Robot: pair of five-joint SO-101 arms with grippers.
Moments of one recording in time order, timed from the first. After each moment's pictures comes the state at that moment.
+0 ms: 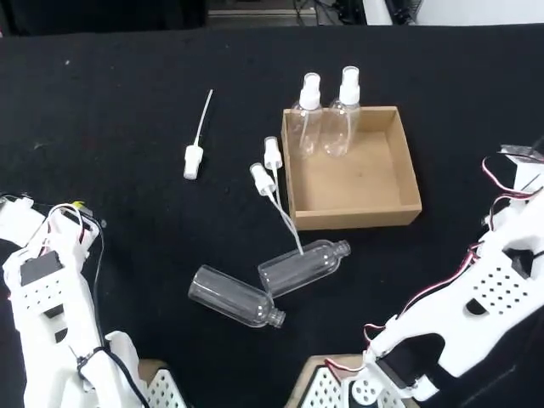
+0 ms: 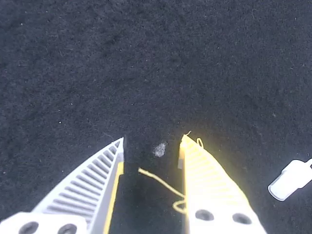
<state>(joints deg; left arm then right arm) -32.8 -48.2 67.6 36.9 28.4 49.9 45.5 -32.5 90.0 50.0</state>
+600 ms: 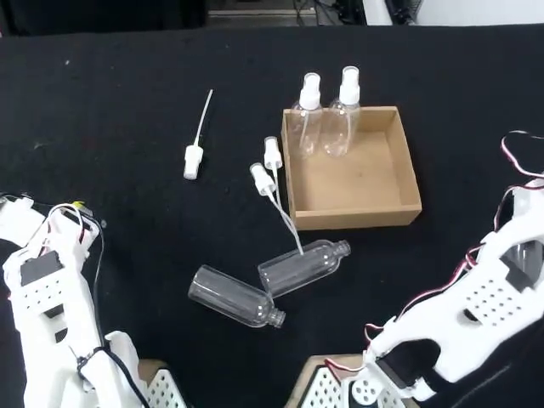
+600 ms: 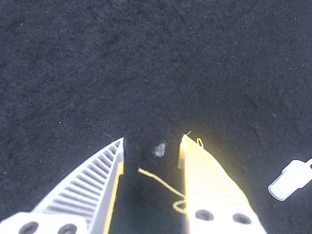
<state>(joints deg) -32.8 -48.2 67.6 36.9 28.4 49.9 32.8 -32.0 91.1 35.8</state>
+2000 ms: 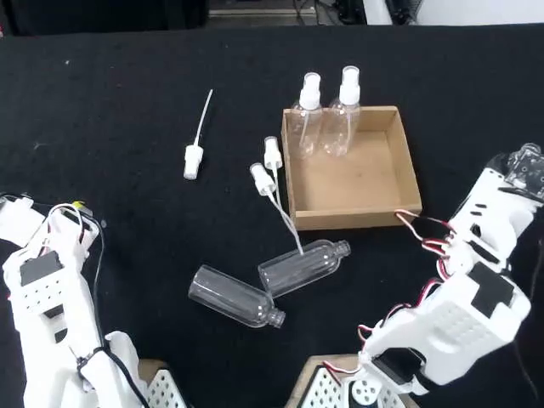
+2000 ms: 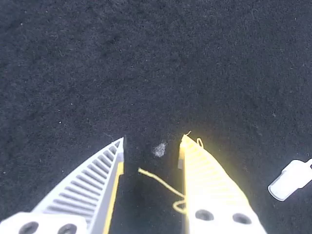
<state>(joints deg) -32.8 -48.2 67.6 36.9 28.4 41.9 16.5 47.0 -40.8 8.5</state>
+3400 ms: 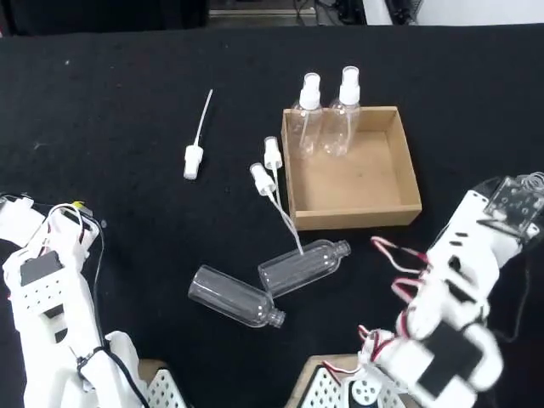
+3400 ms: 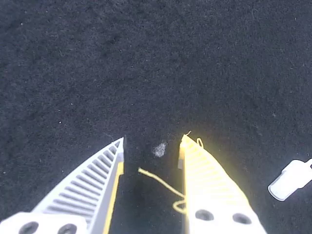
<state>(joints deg) -32.8 -48.2 67.6 36.9 28.4 41.7 -14.0 75.5 -41.7 8.5</state>
